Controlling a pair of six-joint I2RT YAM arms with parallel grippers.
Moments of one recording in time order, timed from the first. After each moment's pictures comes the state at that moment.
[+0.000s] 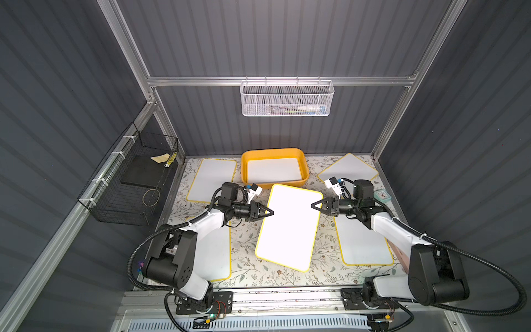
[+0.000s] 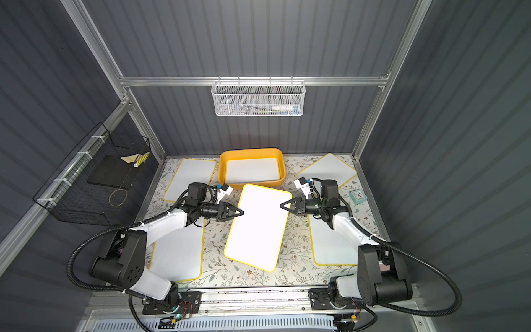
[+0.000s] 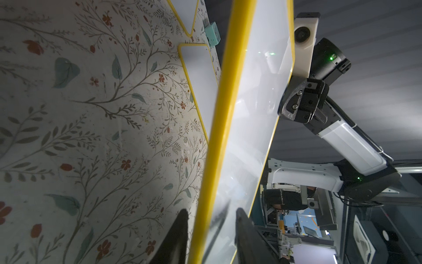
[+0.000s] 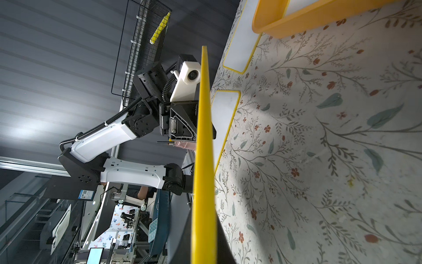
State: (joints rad) left arm -0.34 1.55 0.82 -0.03 1.14 -0.53; right arm 0.12 1.37 0.74 0.03 -1.24 0.58
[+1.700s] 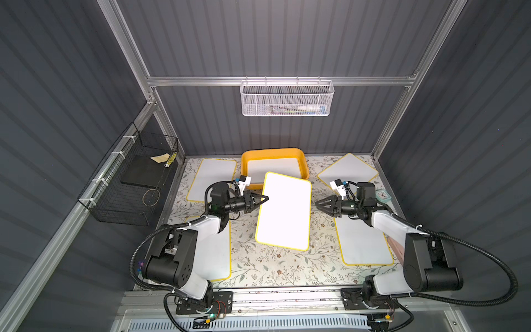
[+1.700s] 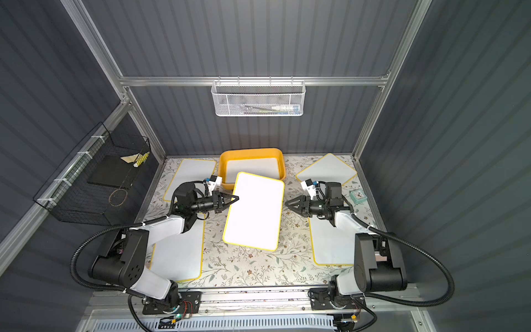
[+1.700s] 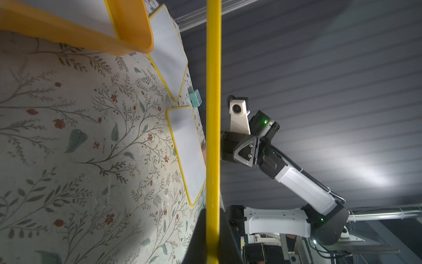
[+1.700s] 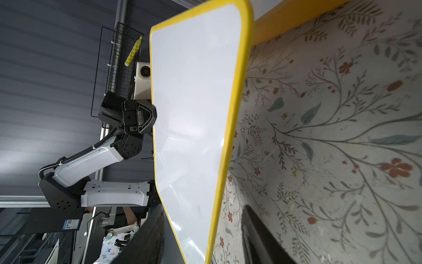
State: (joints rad) left arm -0.26 1.55 0.69 0.70 1.04 -1.12; right arm 0.04 1.44 0.72 -0.01 -1.18 0.51
